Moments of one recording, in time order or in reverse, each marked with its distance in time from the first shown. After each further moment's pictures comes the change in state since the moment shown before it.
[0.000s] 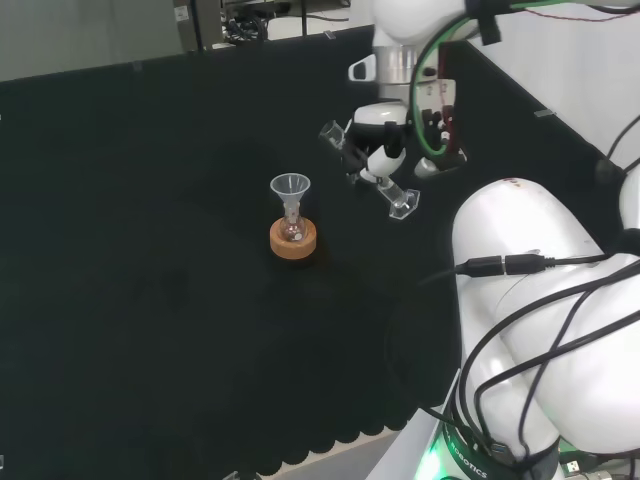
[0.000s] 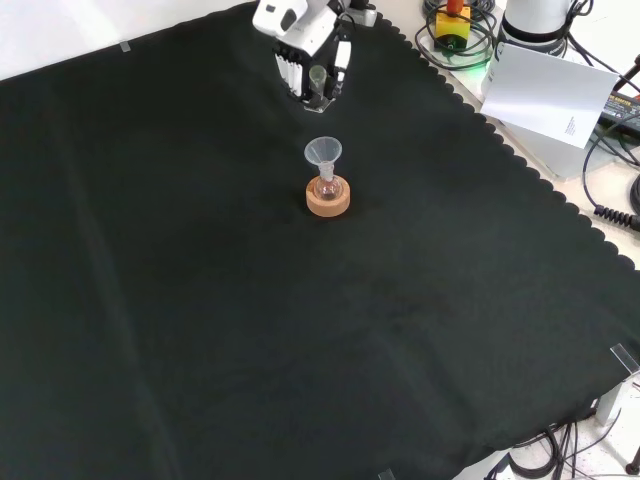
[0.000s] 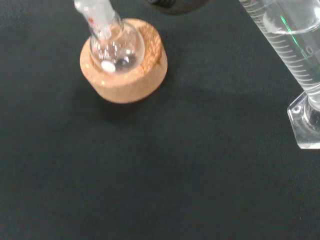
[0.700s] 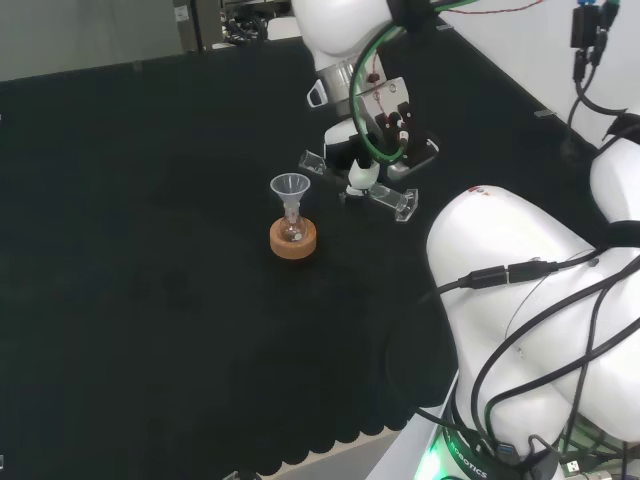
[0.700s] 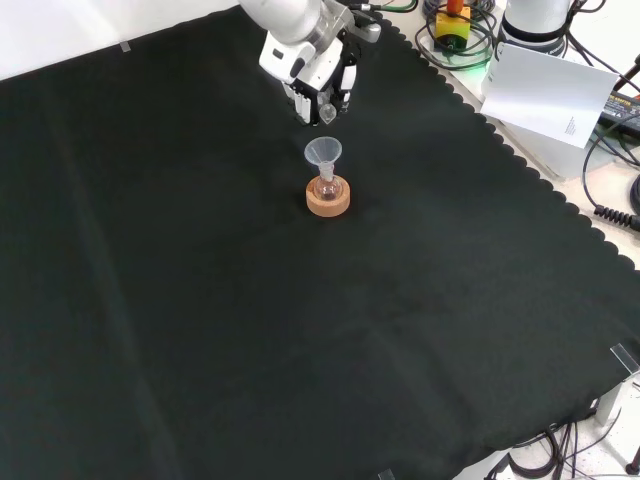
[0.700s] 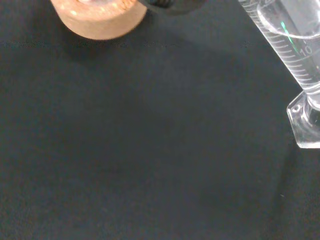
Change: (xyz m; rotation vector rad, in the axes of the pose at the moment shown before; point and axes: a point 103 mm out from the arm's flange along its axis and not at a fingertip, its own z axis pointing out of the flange) arm 0.021 0.018 0.004 0.216 -0.237 0.089
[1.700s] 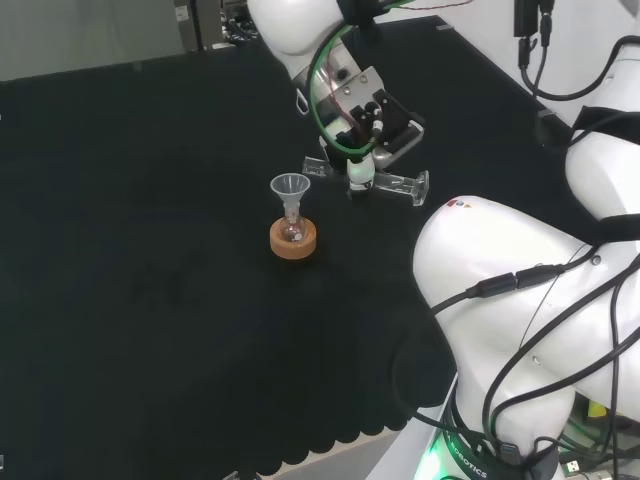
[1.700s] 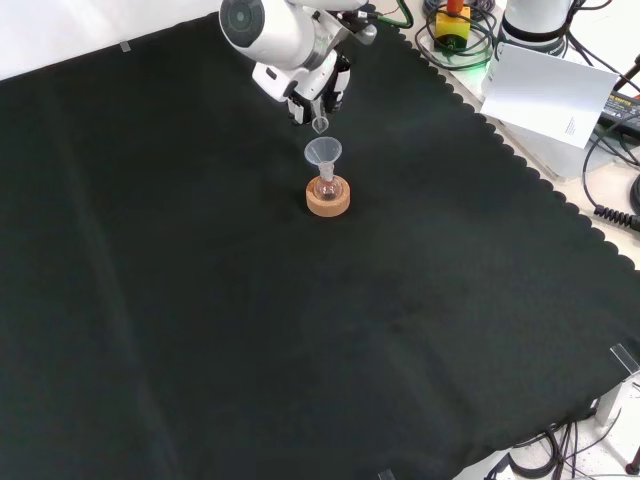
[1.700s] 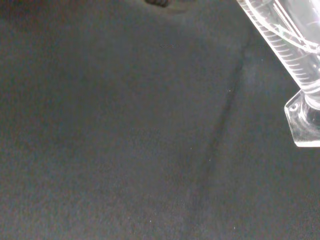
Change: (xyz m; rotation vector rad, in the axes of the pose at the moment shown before) arm 0.000 0.004 -0.017 0.172 -0.166 0.137
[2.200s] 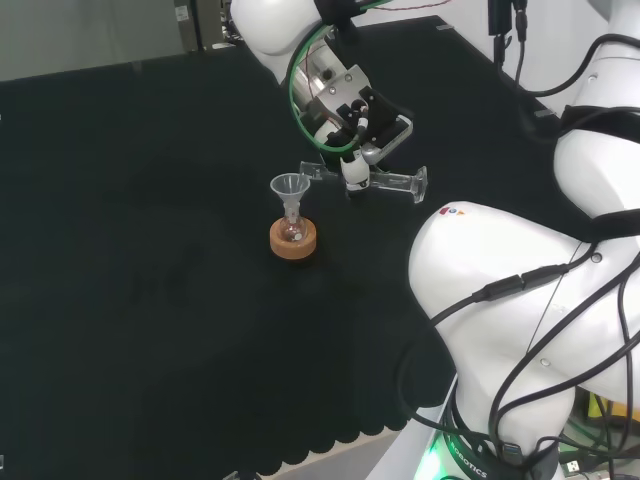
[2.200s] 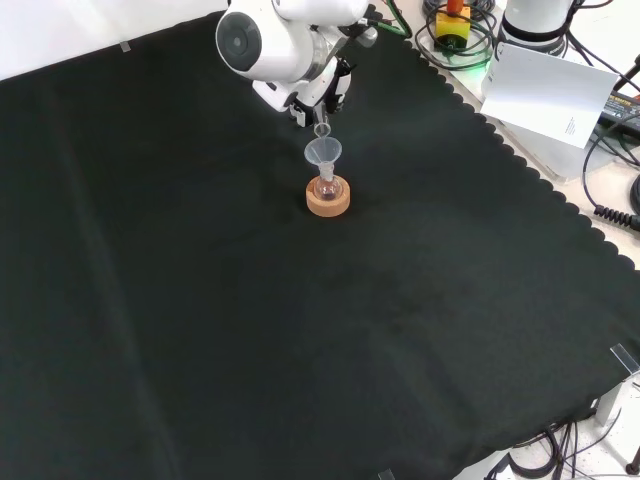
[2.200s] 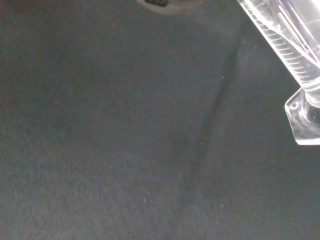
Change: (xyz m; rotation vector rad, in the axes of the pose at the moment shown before) arm 0.005 0.000 -0.008 0.088 -0.046 0.026
